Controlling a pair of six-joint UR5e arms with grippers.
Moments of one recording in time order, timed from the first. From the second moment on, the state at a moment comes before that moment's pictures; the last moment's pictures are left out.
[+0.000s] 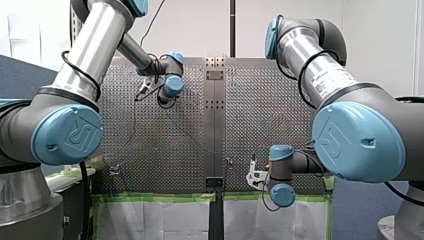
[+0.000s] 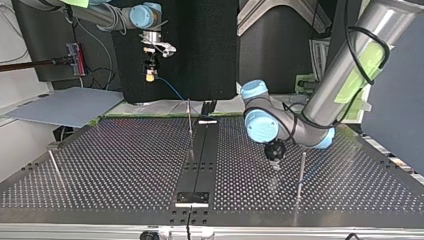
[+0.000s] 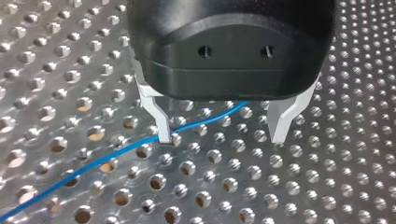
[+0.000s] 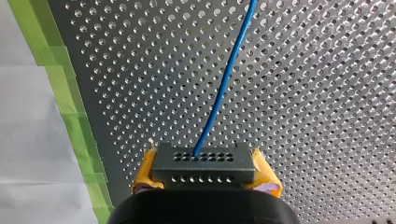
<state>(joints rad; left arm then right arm) -0.28 -2.04 -1.39 -3.02 -2.21 -1.08 2.03 -0.69 2.09 -1.39 1.75 1.69</state>
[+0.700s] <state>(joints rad) -0.31 -2.04 -1.46 -3.00 -2.21 -1.09 2.03 -0.69 2.09 -1.39 1.75 1.69</state>
